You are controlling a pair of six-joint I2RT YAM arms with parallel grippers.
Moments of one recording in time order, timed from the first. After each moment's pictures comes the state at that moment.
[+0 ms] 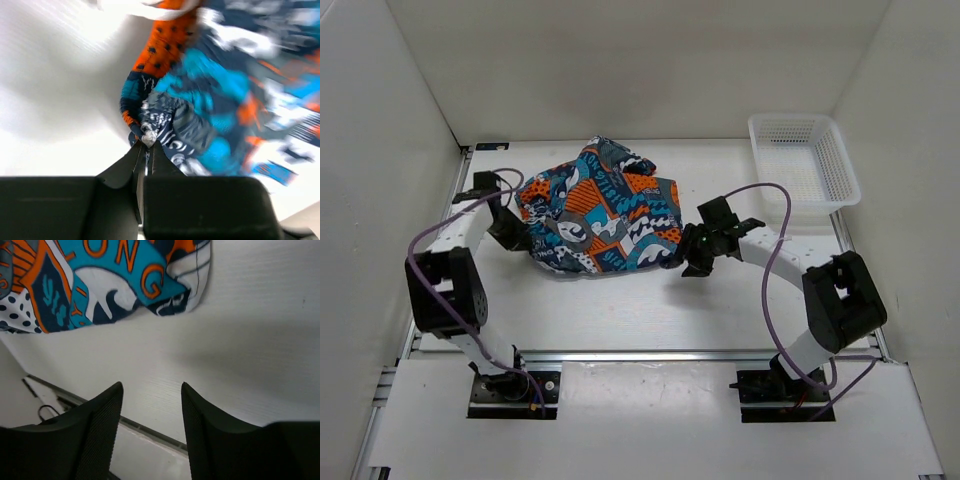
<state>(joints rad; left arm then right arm) 0.12 1.68 1.17 -0.77 0.12 -0.68 0.54 1.57 0.98 -0.47 -0.28 0.83</state>
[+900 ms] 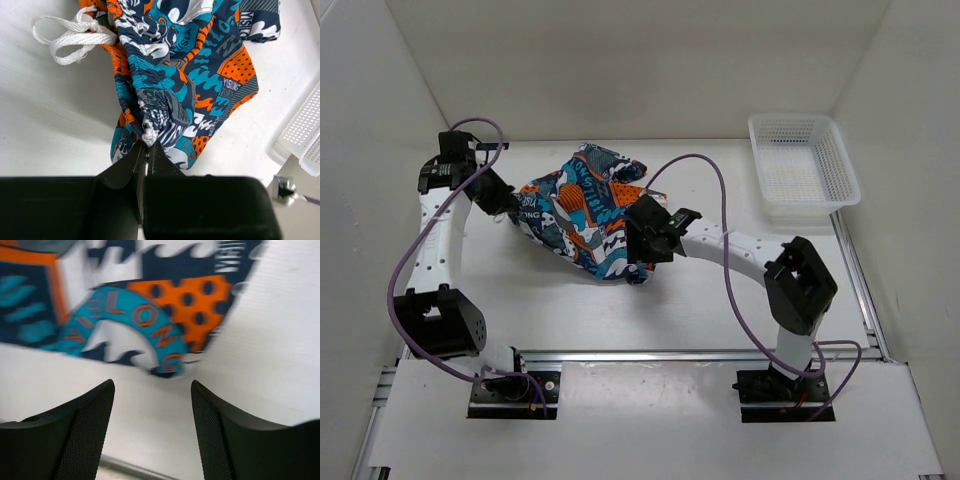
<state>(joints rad) 0.14 1.50 1.53 -0.99 0.18 -0.63 0.89 1.80 1.39 -0.59 0.12 0.70</state>
